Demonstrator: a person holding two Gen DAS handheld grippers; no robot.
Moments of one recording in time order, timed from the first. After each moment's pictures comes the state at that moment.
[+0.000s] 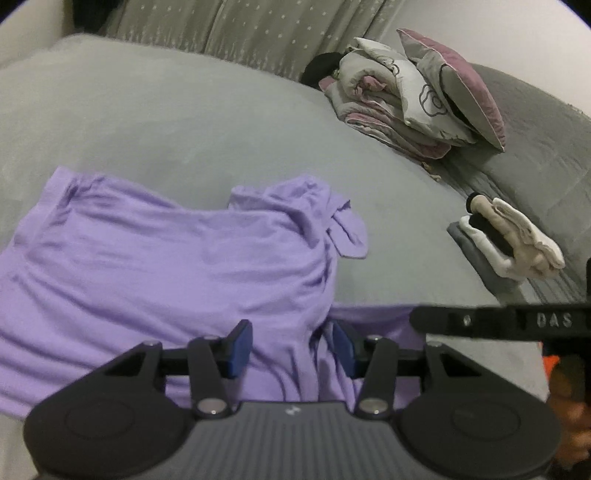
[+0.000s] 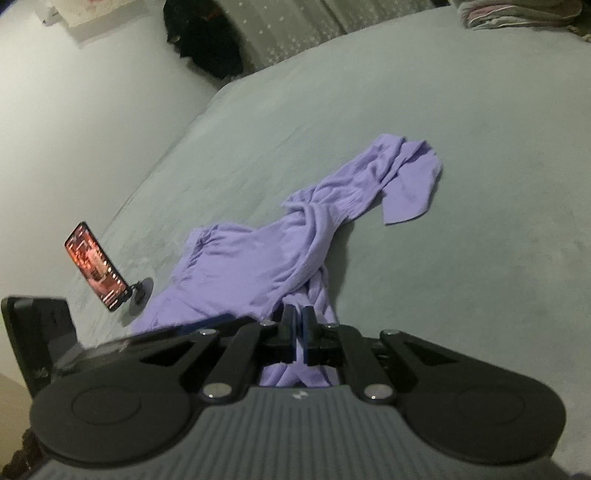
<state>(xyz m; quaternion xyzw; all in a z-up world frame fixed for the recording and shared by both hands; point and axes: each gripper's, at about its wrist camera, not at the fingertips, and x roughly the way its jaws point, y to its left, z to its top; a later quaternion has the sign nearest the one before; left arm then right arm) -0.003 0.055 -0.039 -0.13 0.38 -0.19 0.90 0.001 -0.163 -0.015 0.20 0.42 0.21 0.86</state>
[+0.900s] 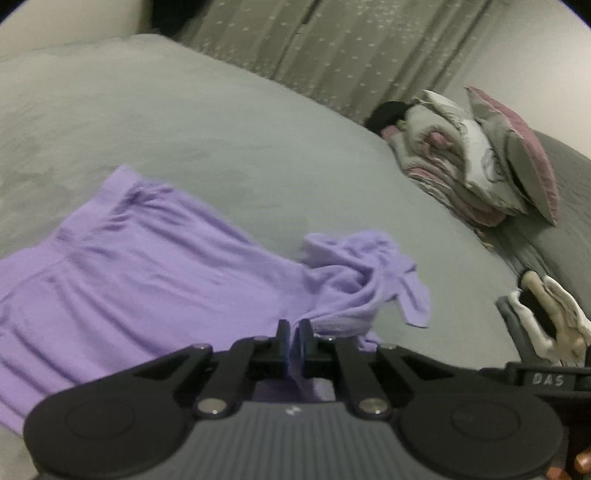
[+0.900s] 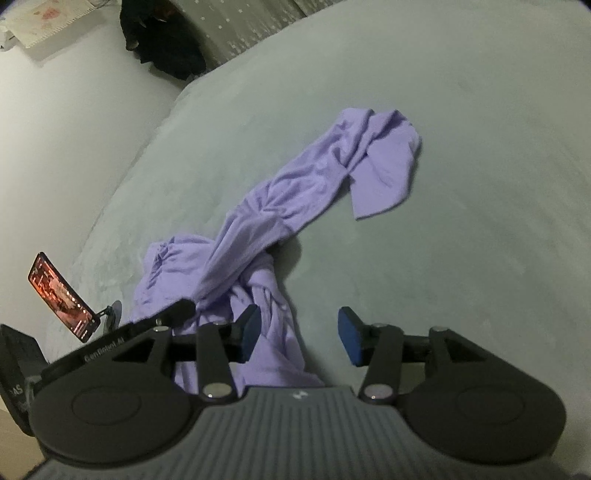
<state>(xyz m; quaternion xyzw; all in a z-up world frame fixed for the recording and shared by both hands) 0.017 0.097 -0.059 -0.21 0.35 -0.08 0.91 0.046 -0.169 -0.050 0.24 0.44 0.16 0.85</state>
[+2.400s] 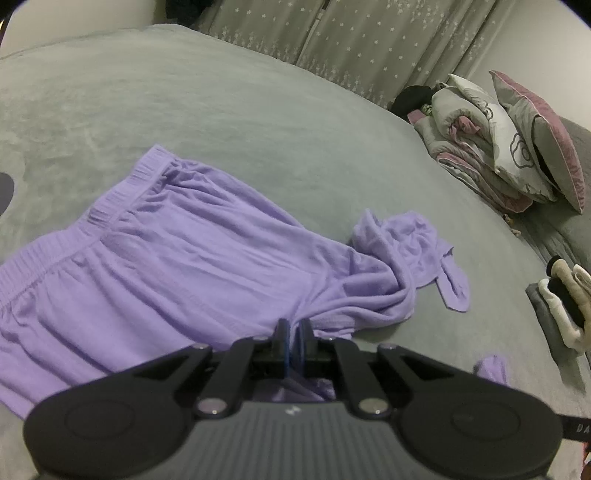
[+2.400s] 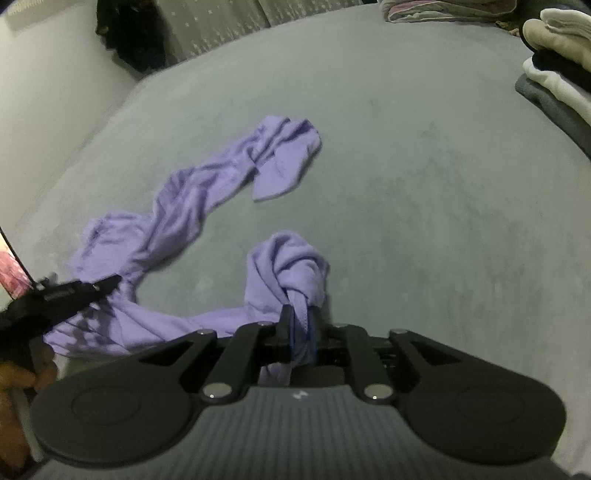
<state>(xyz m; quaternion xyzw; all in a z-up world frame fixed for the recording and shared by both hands) 0.023 0.104 -0.069 -0.19 0.38 -0.06 0.90 -0.004 -0.196 -0.057 0.16 0.44 0.07 0.88</state>
